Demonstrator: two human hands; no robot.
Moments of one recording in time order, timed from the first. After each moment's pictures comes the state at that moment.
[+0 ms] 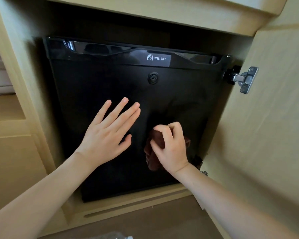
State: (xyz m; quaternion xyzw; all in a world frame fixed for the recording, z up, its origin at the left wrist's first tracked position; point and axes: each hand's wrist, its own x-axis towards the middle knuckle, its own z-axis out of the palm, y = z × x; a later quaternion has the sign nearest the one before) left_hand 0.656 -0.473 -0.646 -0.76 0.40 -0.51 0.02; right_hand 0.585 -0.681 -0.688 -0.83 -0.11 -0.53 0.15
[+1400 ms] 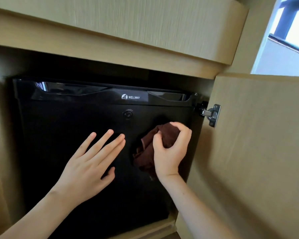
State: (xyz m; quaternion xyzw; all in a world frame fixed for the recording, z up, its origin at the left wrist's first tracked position) left_hand 0.661 -0.496 -0.639 -0.76 0.43 -0.49 -0.01; right_hand 0.599 -0.707 -0.611 -0.65 0.03 -0.68 0.35
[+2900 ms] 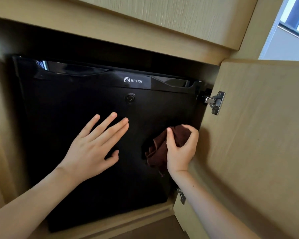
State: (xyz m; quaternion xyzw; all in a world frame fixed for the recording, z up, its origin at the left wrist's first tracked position) left_hand 0.657 -0.499 -0.635 -0.75 0.43 -0.50 -0.02; right_hand 0.586 -0.739 -0.652 -0.66 0.07 -0.65 0.38
